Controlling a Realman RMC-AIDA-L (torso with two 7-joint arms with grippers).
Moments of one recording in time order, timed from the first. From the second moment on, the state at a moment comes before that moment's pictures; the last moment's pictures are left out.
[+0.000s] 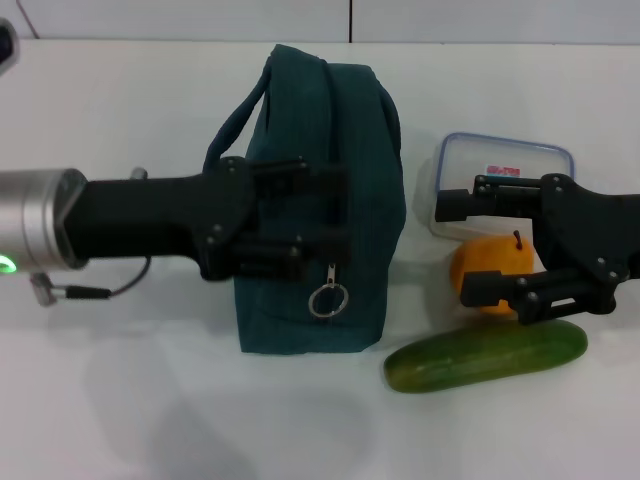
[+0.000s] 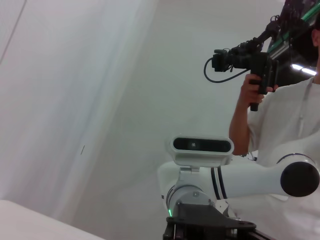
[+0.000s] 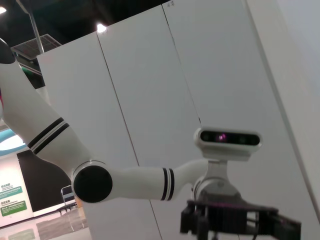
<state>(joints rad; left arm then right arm) -0.44 -2.02 1.05 0.72 1.48 1.88 -1.56 0.65 1.92 -1.26 -0.44 -1.34 -1.88 1.30</state>
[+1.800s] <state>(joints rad) -0.75 -1.99 0.97 1.23 2.26 1.69 -2.70 0.46 1.89 -1.12 -0.43 -1.34 -1.85 1.21</state>
